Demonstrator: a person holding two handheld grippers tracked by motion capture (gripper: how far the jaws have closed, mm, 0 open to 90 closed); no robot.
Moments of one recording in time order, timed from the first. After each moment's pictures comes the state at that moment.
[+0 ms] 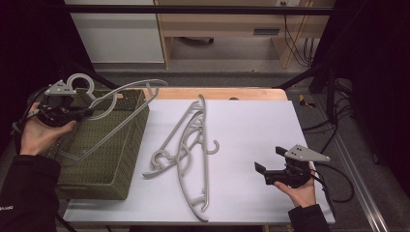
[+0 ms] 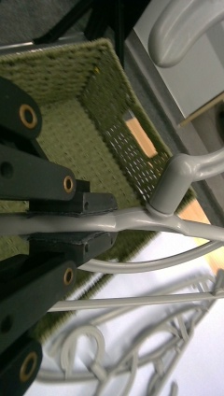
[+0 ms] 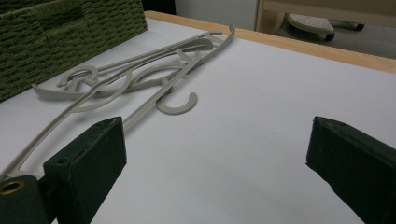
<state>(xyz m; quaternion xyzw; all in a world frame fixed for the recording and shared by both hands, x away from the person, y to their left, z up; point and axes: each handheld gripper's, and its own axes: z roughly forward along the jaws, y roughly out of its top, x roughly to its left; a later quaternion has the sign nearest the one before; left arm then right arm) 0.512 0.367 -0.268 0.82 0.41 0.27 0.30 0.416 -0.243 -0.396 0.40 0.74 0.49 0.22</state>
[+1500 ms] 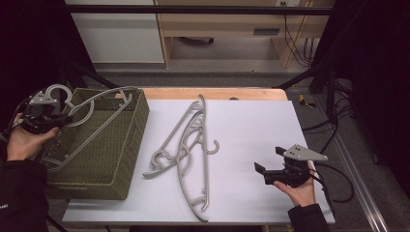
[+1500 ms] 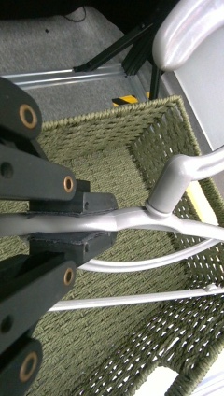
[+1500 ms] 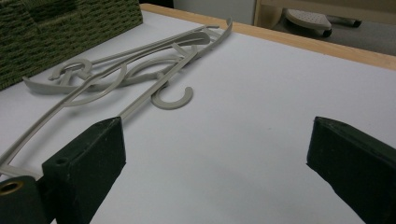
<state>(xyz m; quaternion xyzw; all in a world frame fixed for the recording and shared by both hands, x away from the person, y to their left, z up) 0.525 0.433 -0.316 0.80 0.46 0.29 0.26 0.419 -0.243 -0.399 0.40 0.75 0.48 0.22</state>
